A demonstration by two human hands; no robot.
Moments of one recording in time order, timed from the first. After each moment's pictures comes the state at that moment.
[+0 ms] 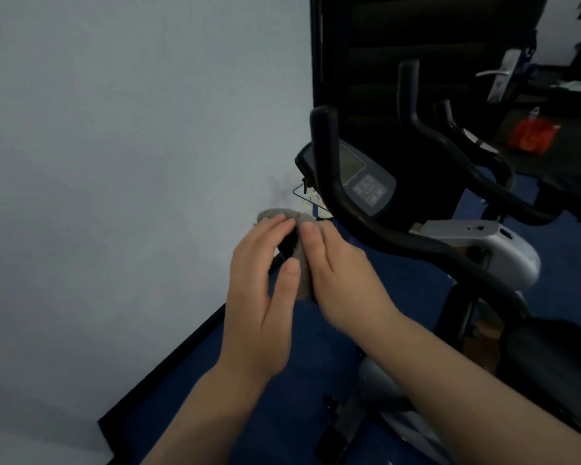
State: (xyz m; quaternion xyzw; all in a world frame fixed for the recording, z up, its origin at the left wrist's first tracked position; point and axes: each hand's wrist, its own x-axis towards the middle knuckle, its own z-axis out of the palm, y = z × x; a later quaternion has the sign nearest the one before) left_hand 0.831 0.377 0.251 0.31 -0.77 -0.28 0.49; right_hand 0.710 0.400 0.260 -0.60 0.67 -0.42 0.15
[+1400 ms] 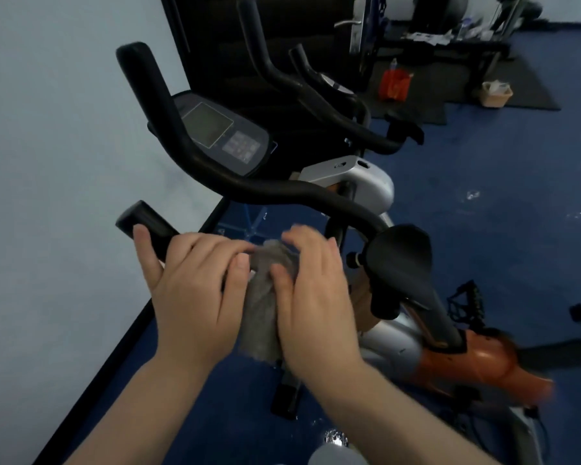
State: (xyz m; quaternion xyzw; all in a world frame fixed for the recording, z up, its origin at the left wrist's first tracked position) left_hand 0.786 0.402 0.217 0.29 -0.89 -0.03 0.36; right_hand 0.699 0.499 0.197 -0.42 0.78 -0.46 0.01
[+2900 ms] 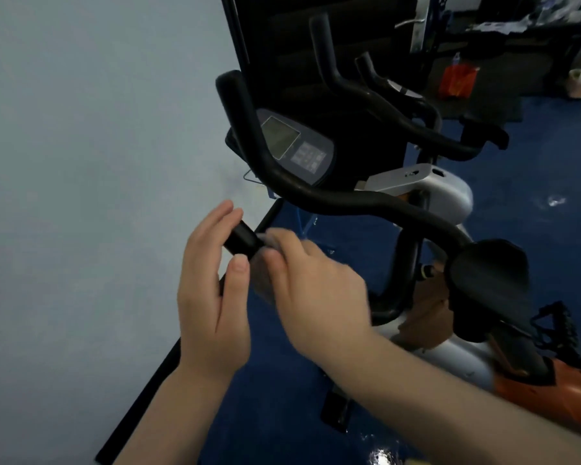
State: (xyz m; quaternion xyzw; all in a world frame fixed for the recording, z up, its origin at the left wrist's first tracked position) left_hand 0.828 0.376 0.238 0.25 -0.81 -0.22 0.48; right_hand 0.732 0.443 0.233 -0.52 0.78 -0.34 -0.02
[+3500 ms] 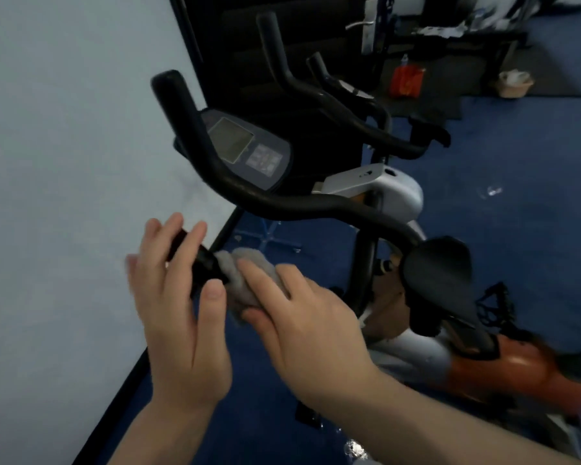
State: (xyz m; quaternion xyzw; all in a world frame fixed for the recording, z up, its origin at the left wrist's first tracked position) left_hand 0.816 0.385 0.229 0.28 -0.83 -0.16 0.46; right_hand 0.716 0.478 0.221 -0.56 0.77 -0.29 -0.01
